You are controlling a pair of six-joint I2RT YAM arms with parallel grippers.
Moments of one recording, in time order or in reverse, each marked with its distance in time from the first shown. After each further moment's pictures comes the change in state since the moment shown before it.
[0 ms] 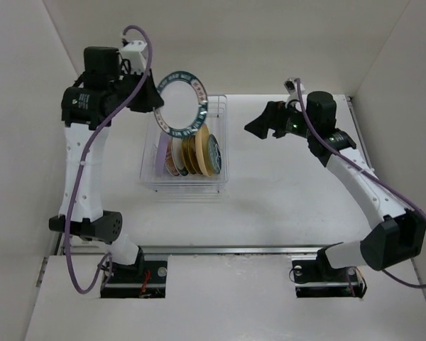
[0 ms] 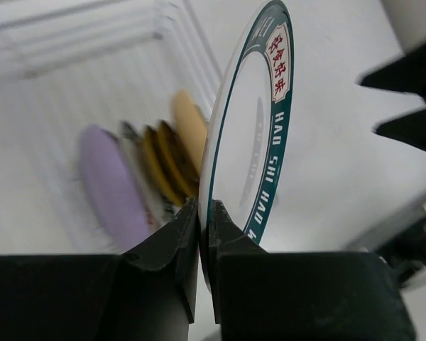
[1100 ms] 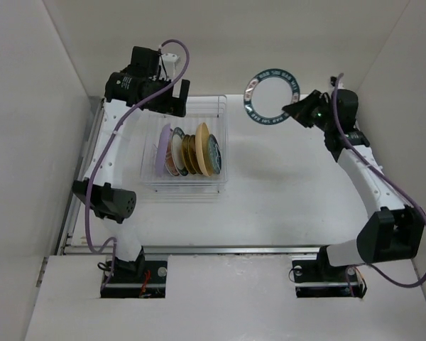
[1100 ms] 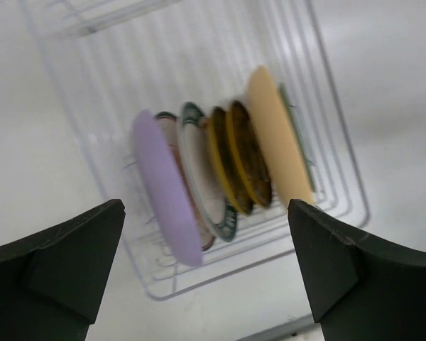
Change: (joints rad) left arm -0.114 0.259 0.020 -0.030 -0.131 0.074; right arm -0.174 0.075 -0.037 0.148 0.104 0.348
